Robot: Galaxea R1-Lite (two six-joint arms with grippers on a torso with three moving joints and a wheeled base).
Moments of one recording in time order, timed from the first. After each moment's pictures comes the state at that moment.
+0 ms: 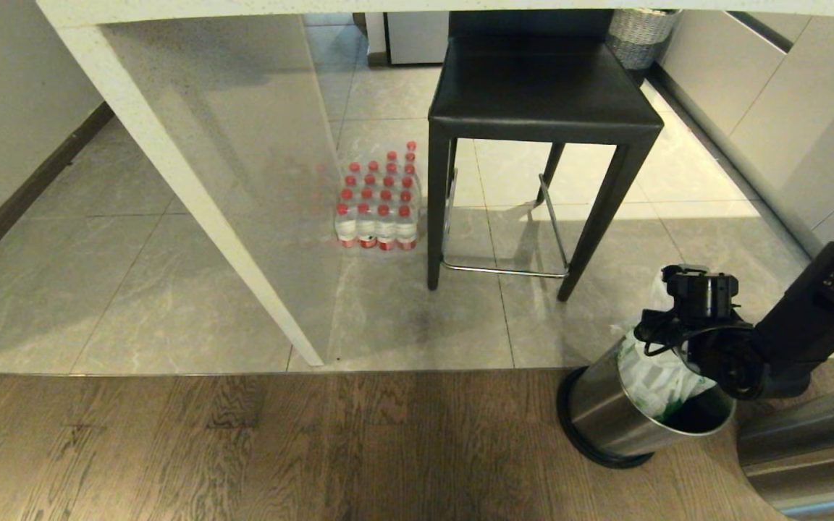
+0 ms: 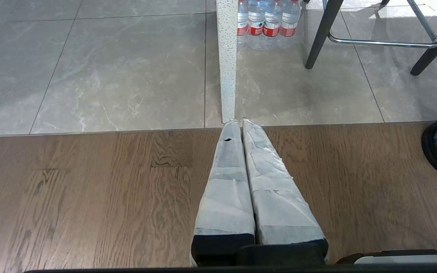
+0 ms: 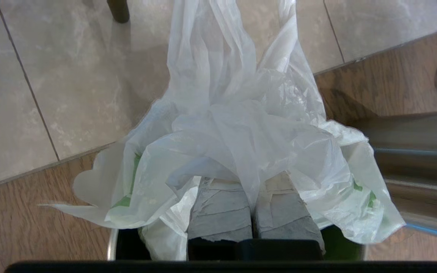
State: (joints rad) left arm 0.00 0.00 0.00 0.00 0.00 0.00; right arm 0.01 2.26 -0.89 -0.92 -0.47 0.07
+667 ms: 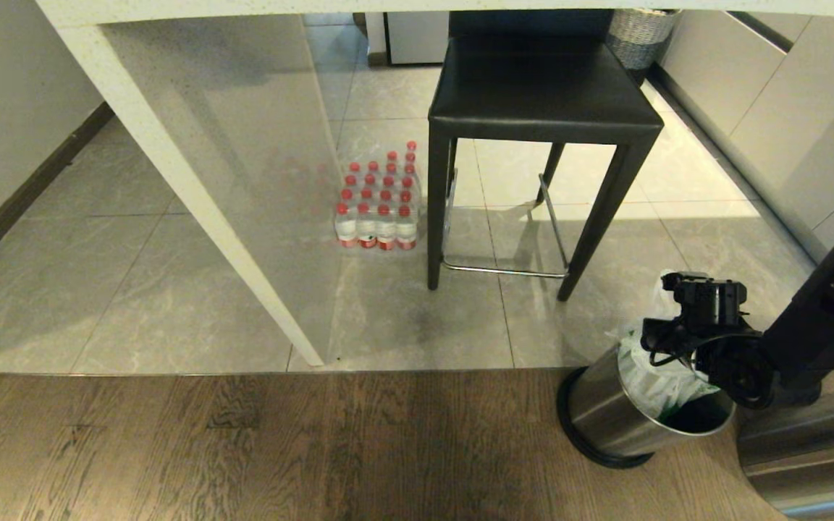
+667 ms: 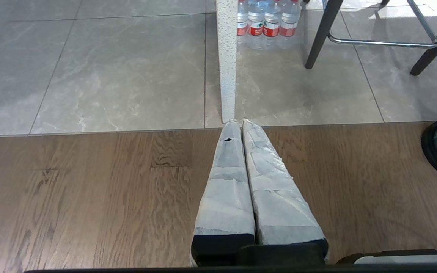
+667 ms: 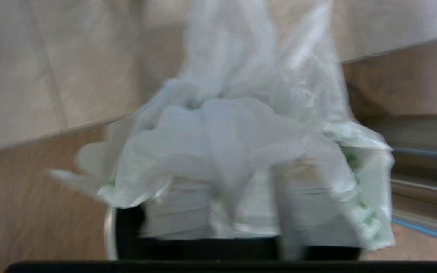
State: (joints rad) left arm 0.00 0.00 0.00 0.00 0.00 0.00; right arm 0.00 2.25 -0.82 -0.94 -0.38 0.03
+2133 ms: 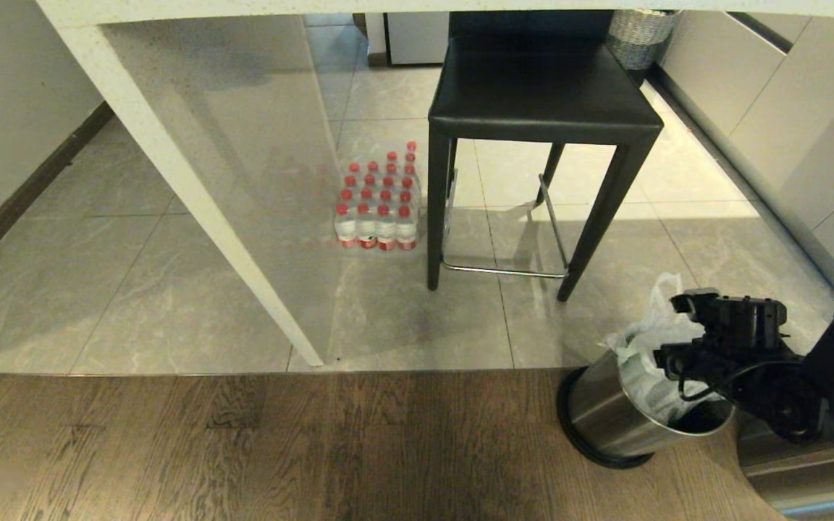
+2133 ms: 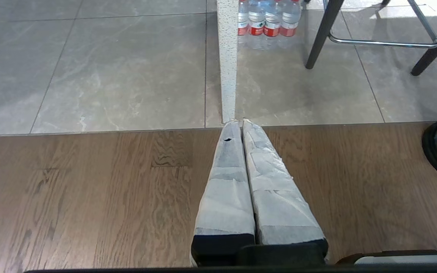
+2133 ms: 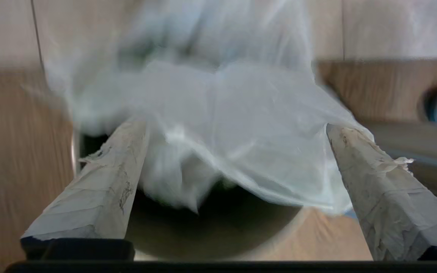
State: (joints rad) left arm 0.00 0.00 0.00 0.00 0.00 0.00; right arm -0.03 2.15 -0.60 -1.03 -0.30 -0.18
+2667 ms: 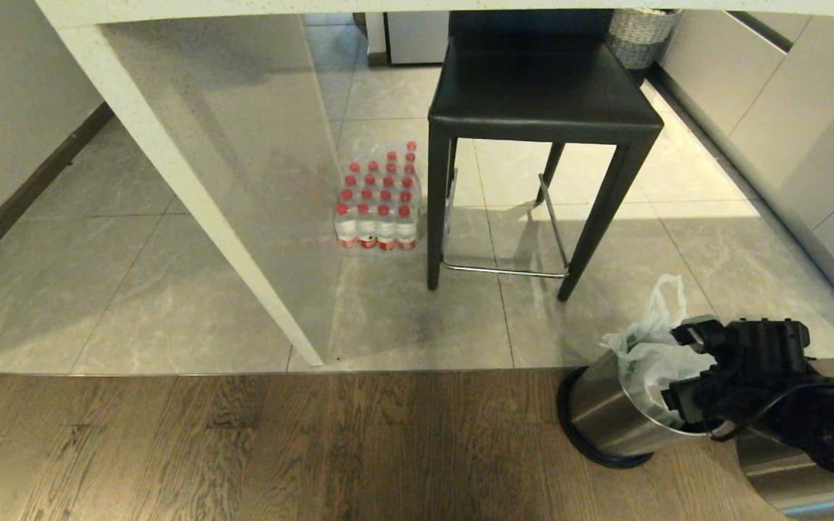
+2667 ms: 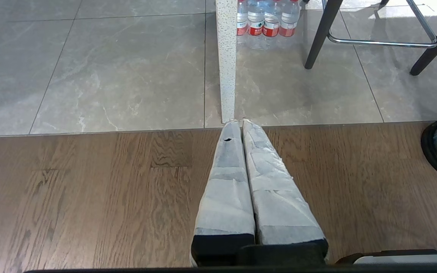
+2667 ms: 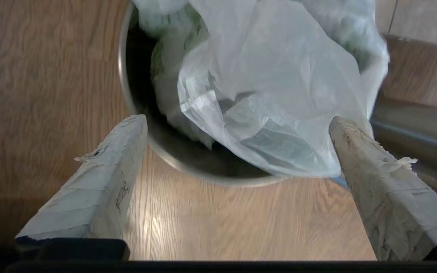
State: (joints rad) left arm 0.00 0.00 0.00 0.00 0.00 0.00; right arm -0.03 2.04 -0.45 -0.92 -0.18 -0.27
